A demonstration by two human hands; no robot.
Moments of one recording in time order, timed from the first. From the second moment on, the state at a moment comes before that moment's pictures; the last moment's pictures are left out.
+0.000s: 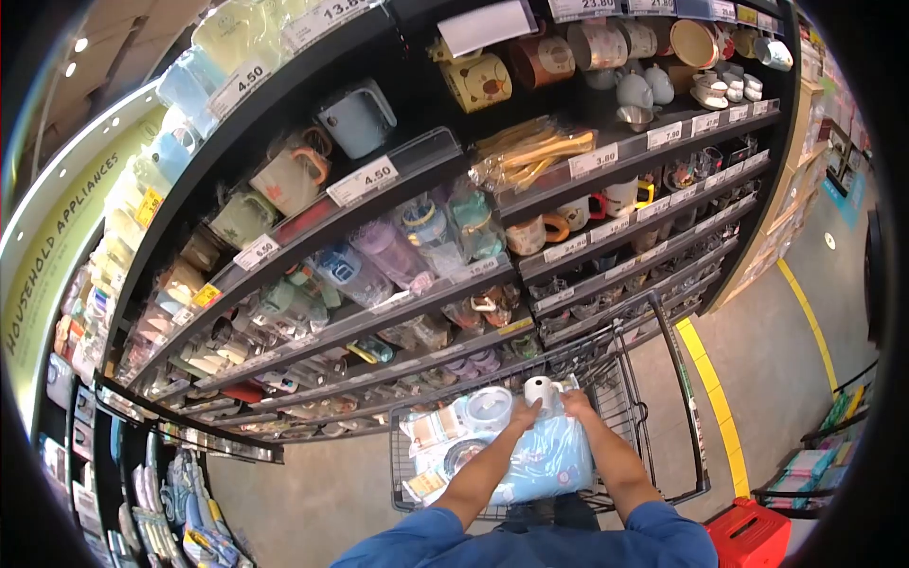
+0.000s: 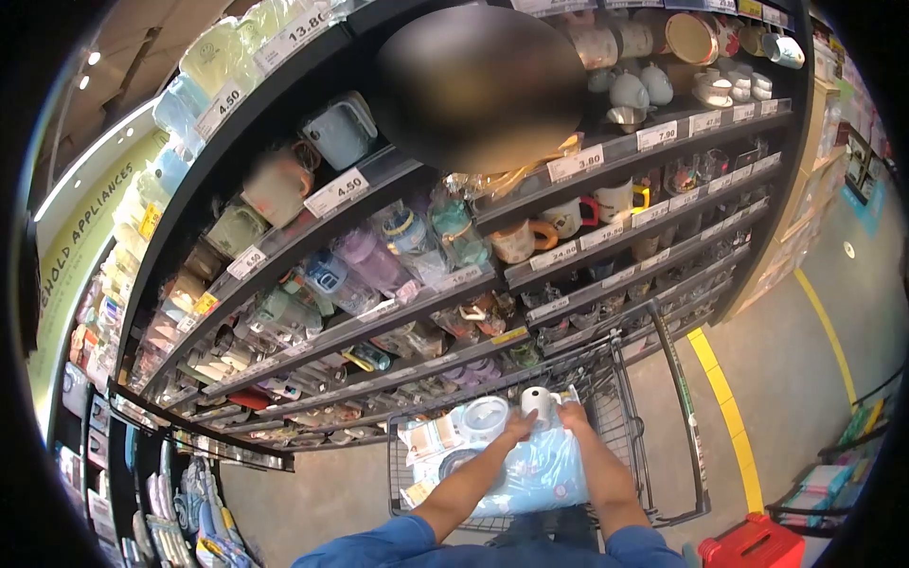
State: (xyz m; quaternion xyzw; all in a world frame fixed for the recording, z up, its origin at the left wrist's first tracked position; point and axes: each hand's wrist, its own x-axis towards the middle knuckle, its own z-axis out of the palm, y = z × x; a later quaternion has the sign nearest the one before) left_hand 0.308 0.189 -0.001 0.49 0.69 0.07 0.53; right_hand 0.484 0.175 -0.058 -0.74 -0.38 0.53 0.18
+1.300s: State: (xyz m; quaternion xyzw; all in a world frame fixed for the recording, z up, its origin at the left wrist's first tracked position) left_hand 0.211 0.228 0.555 0.75 0.28 0.59 -0.06; right_hand 0.410 0.243 0.551 -0.27 -0.72 -0.09 0.64
